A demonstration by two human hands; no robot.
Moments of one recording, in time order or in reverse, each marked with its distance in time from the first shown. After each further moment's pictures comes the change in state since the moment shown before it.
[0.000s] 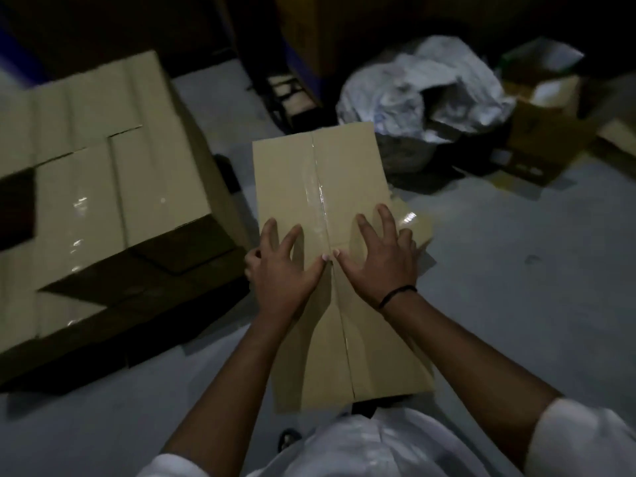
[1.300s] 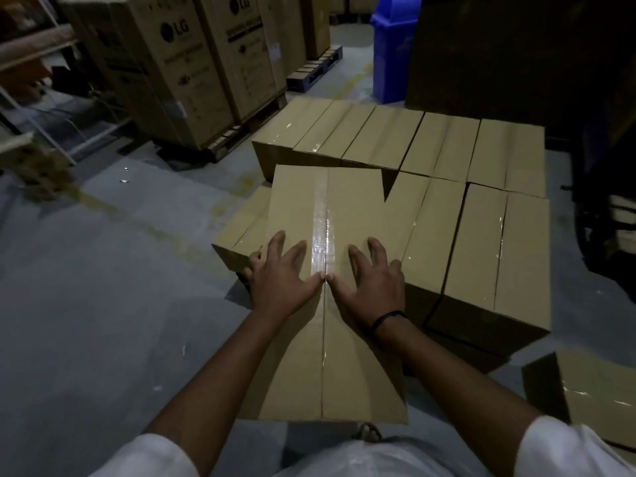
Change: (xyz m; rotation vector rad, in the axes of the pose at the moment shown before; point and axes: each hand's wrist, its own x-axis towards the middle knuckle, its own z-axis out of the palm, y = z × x) left_hand -0.038 -0.533 -0.404 0.265 0.363 -0.682; right_hand -0.108 -0.662 0.213 0.172 -0.313 -0.821
